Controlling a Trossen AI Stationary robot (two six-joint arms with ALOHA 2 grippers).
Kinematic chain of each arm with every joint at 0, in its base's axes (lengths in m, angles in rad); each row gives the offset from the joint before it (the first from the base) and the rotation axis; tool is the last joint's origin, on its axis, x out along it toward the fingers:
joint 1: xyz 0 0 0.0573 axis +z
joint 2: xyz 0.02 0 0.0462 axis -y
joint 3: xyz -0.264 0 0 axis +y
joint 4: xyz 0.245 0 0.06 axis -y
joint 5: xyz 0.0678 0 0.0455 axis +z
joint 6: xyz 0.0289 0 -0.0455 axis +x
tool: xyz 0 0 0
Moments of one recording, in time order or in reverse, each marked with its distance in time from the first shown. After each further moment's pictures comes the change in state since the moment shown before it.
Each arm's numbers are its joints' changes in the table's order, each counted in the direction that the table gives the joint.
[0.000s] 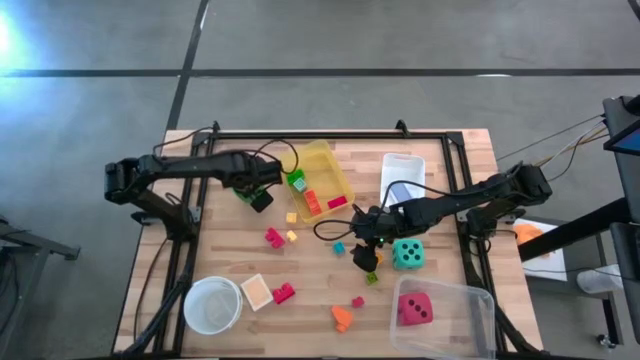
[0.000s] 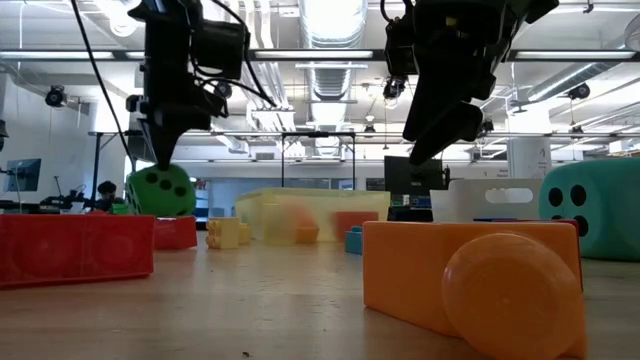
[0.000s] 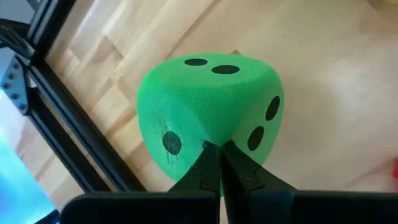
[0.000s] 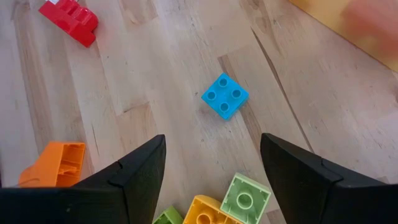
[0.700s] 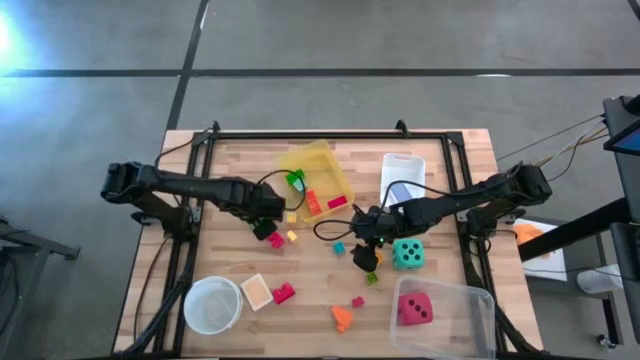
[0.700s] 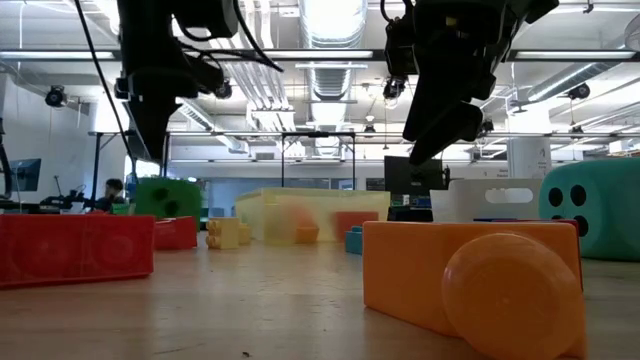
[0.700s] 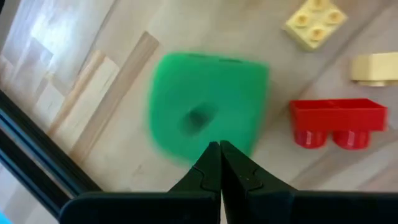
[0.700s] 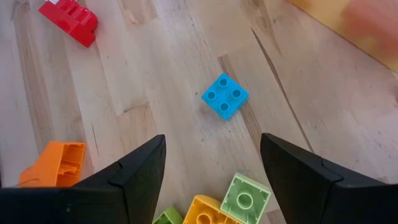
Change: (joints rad) left arm -0.307 0.000 -0.018 -0.004 -0.062 -0.178; right arm 0.000 0.000 0.000 0.000 0.000 0.000
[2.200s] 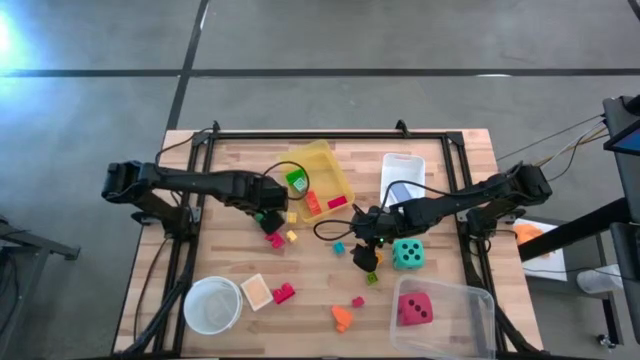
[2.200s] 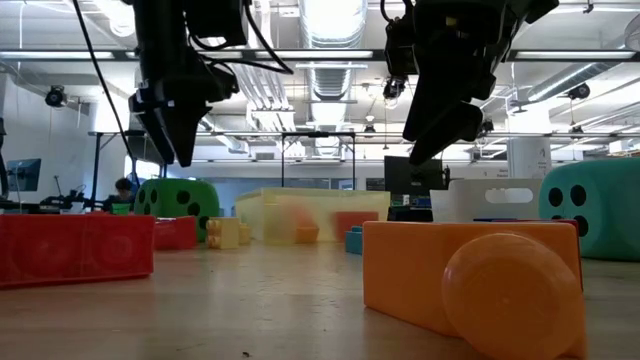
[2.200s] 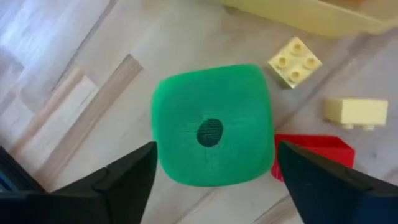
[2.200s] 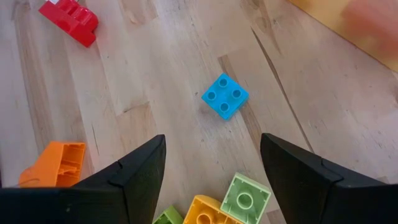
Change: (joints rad) left arm 0.079 -0.002 0.016 0.131 -0.038 0.039; right arm 0.000 0.000 0.000 0.000 0.000 0.000
